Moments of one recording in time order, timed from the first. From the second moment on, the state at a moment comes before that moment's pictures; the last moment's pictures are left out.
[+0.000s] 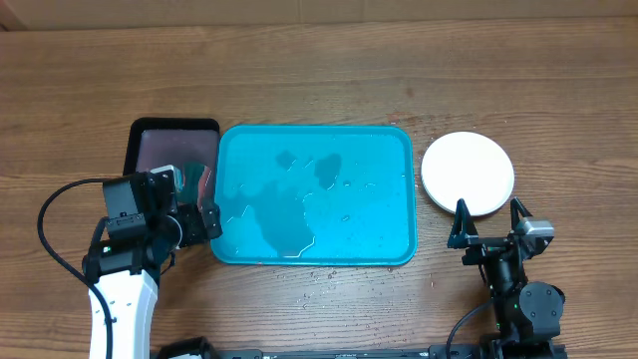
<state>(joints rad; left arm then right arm) 0.20 1.07 0.73 -0.74 0.18 -0.08 0.06 0.01 0.02 -0.04 -0.02 0.20</state>
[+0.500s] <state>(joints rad) 0.14 0.88 0.71 -0.66 0.18 -0.08 0.06 0.01 0.02 -0.03 -0.02 0.20</state>
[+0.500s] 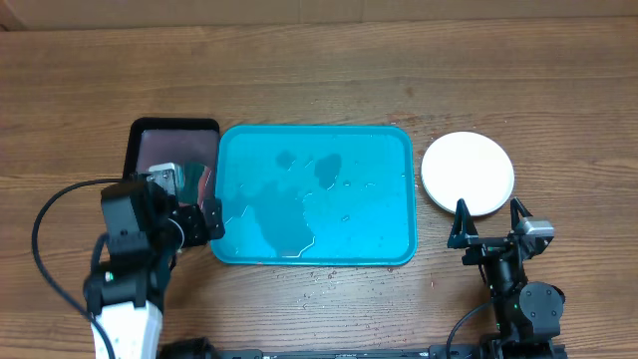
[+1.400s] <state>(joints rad) 0.05 0.09 0.03 0.15 0.22 -0.07 0.06 0.01 0.02 -0.04 -0.02 0.20</state>
